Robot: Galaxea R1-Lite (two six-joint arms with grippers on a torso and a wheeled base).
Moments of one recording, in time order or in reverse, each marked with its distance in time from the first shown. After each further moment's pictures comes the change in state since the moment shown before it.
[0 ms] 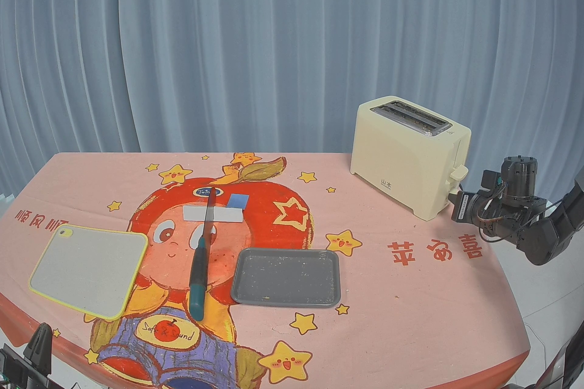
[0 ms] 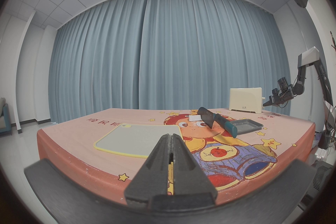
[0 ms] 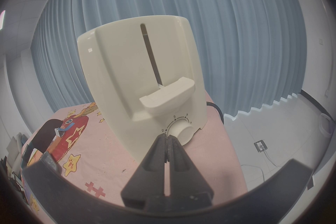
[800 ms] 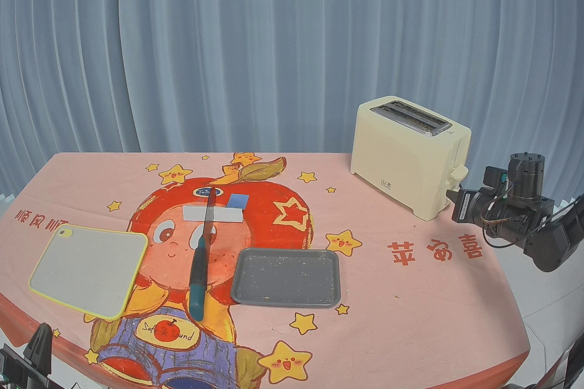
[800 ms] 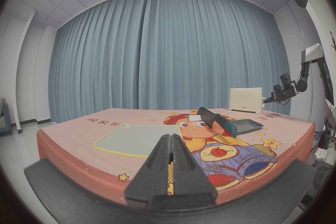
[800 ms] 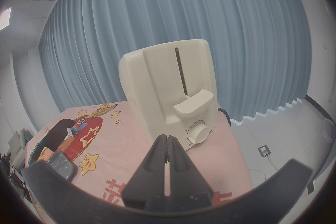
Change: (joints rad) left arm 0.000 0.000 0.000 0.000 0.000 0.000; right arm 0.053 -0.095 0.043 -0.001 -0.003 -0.002
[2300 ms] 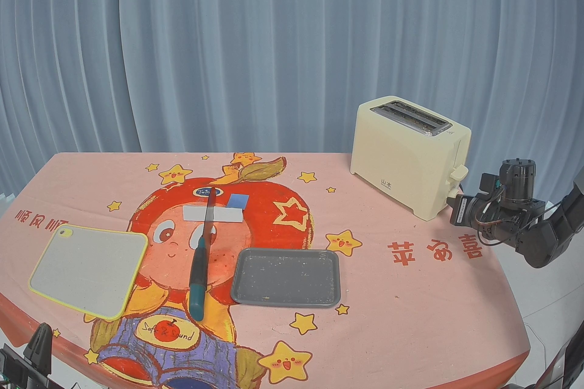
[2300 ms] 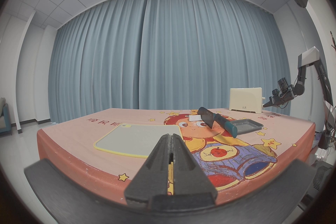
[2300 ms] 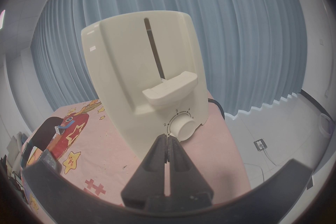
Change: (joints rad) left arm 0.000 0.000 0.000 0.000 0.000 0.000; right arm -0.044 0.097 -0.035 -0.001 0.000 0.004
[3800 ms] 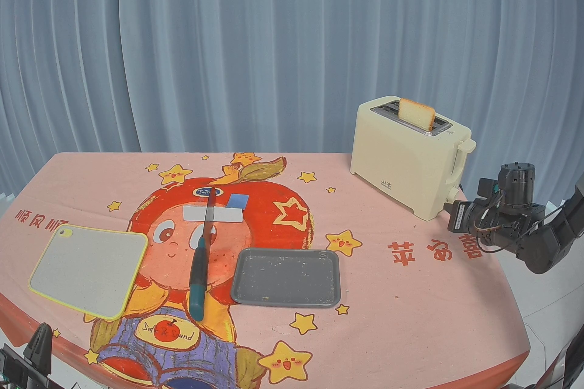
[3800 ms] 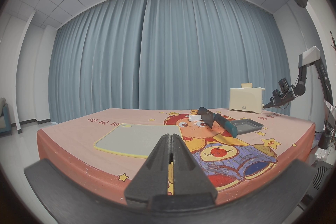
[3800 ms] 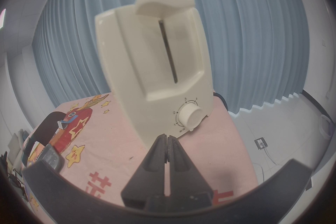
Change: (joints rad) left arm 0.000 0.000 0.000 0.000 0.000 0.000; right arm 0.034 -0.027 0.037 0.005 -0.007 -0.002
